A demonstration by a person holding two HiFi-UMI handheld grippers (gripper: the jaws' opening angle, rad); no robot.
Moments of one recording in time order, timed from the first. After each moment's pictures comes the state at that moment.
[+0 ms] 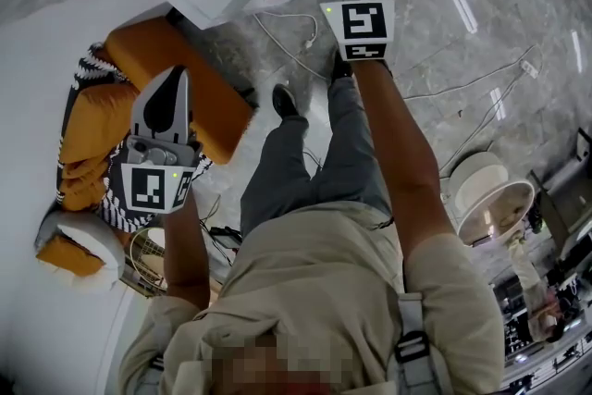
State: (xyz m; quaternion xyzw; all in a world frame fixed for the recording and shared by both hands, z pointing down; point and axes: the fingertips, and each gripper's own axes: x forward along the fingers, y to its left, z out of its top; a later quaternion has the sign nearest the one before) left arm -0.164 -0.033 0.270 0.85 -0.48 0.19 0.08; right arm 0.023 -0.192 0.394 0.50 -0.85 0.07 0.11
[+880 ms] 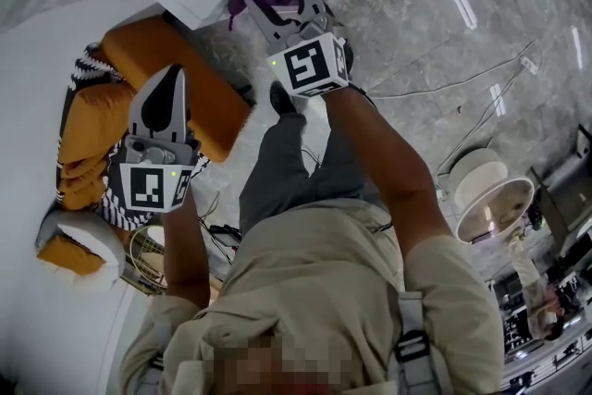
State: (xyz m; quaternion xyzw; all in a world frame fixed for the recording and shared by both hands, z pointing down) left arm -0.157 -0.034 0.280 0.85 -0.48 0.20 0.08; right arm -0.073 -0.117 0.394 0.38 -0.92 0.04 0.12
